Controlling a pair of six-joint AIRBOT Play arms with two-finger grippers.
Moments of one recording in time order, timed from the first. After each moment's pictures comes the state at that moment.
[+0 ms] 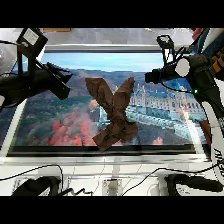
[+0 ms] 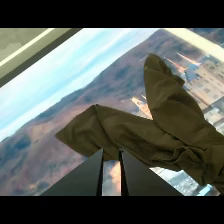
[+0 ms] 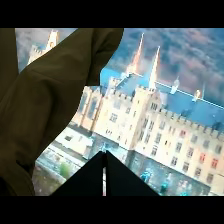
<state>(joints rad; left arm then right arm) -0.35 -0.91 1.34 1.33 -0.90 -1.01 0.25 -1.40 1.65 -1.61 1.16 1.58</state>
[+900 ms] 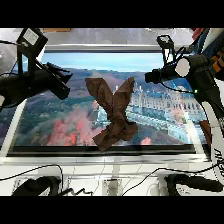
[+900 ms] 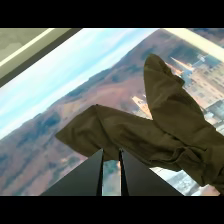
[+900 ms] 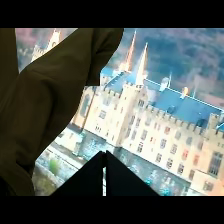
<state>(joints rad) -0.35 -0.91 1.34 1.33 -0.90 -1.01 0.25 -1.40 1.65 -1.61 1.16 1.58</state>
